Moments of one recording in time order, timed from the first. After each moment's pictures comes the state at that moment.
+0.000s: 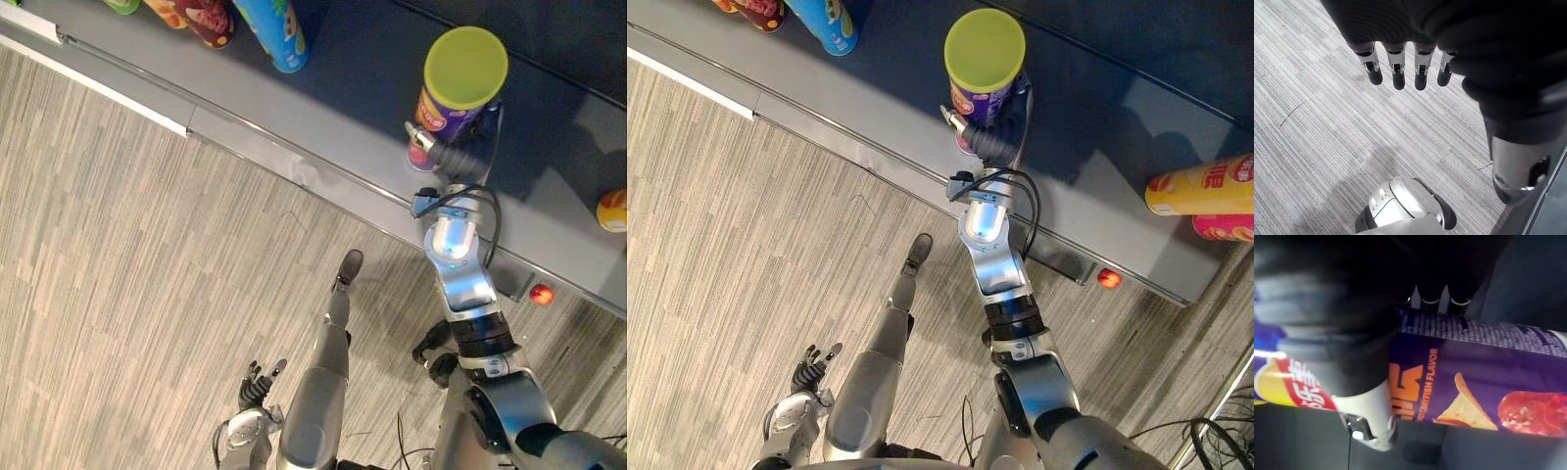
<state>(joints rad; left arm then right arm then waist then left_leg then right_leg) 0.00 0.06 0.06 0.84 -0.31 -0.20 0.17 -0.71 -0.04 0.10 0.13 -0.31 -0.12 -0.58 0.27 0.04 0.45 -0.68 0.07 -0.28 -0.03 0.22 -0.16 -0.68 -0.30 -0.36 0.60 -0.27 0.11</state>
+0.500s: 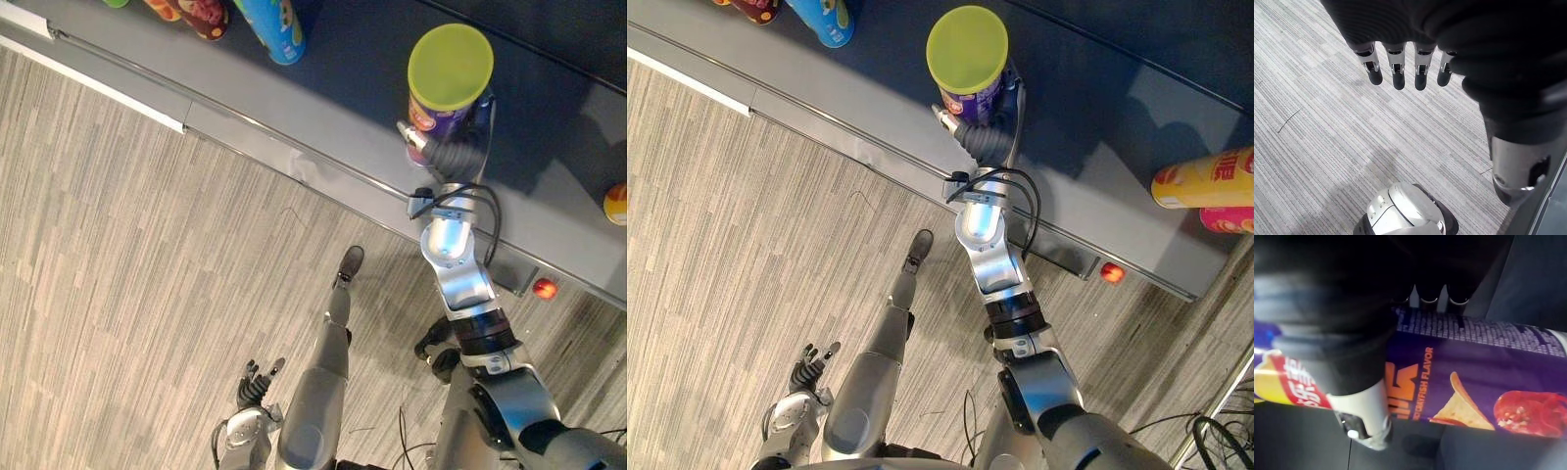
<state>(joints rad) 0.00 0.06 0.06 0.84 -0.31 -0.21 0.19 -0.72 -0.06 0.13 0.14 -0.35 -0.14 -0.59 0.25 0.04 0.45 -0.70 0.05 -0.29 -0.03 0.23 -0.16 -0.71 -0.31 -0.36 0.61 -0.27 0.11</state>
